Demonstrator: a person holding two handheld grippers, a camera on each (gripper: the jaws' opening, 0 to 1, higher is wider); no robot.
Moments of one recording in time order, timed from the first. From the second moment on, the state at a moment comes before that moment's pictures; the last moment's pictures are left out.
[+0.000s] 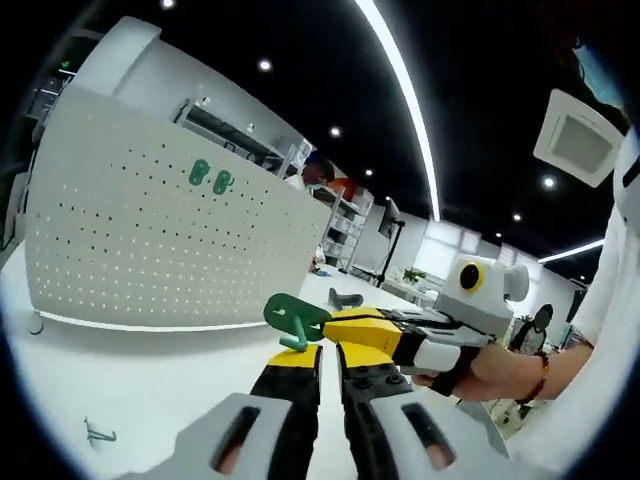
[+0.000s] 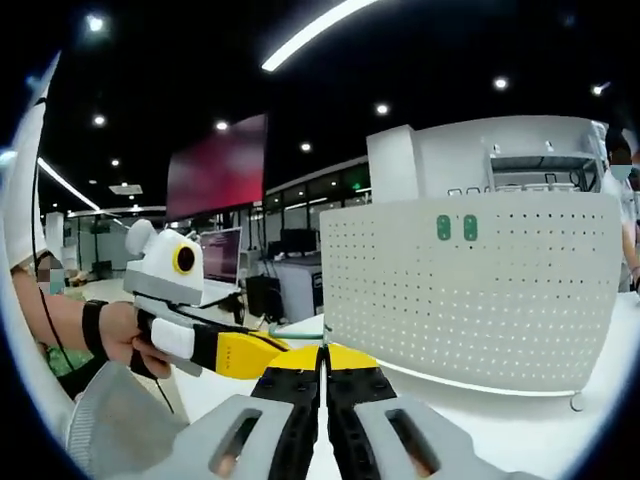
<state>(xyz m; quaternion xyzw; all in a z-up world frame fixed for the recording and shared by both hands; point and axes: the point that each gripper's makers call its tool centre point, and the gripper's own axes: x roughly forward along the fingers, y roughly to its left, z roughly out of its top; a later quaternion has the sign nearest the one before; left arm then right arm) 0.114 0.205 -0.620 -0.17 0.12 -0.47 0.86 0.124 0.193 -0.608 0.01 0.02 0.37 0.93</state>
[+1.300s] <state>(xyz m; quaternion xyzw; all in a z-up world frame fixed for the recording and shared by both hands) 0.127 0.215 -0.597 -0.47 0.13 -0.45 0.75 0.113 0.197 -0.582 -0.11 -0.09 0.38 0.91</state>
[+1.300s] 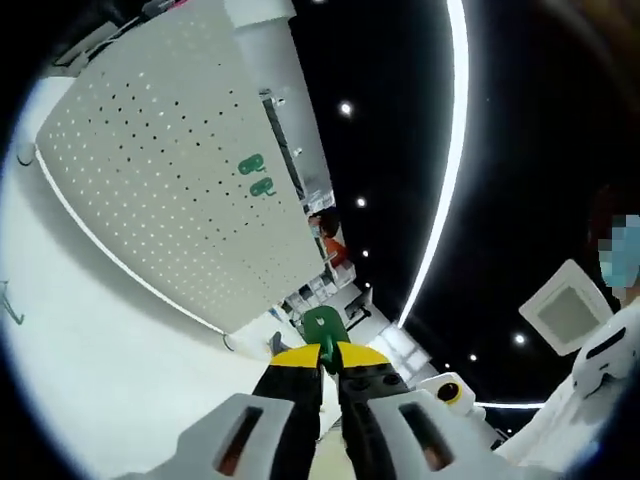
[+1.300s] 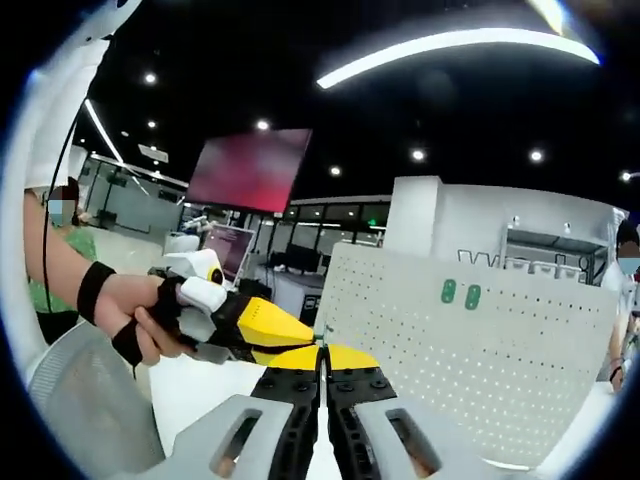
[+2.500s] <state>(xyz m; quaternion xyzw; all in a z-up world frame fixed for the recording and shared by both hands) 0.165 0.242 -0.603 -0.23 0.10 -0.37 0.89 0.120 0.184 -0.612 -0.07 0.00 0.37 0.93</state>
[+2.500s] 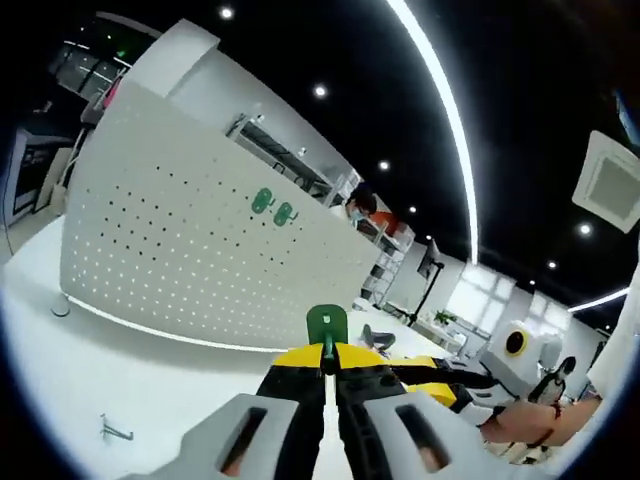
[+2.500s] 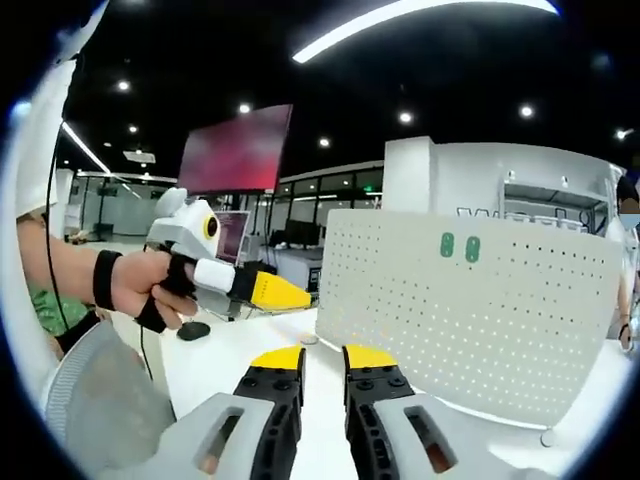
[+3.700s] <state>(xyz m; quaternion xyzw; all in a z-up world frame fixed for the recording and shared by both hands) 0.256 0.260 -0.583 -0.09 0.10 -0.21 0.97 0.106 0.146 -0.631 -0.04 0.04 0.36 0.93</state>
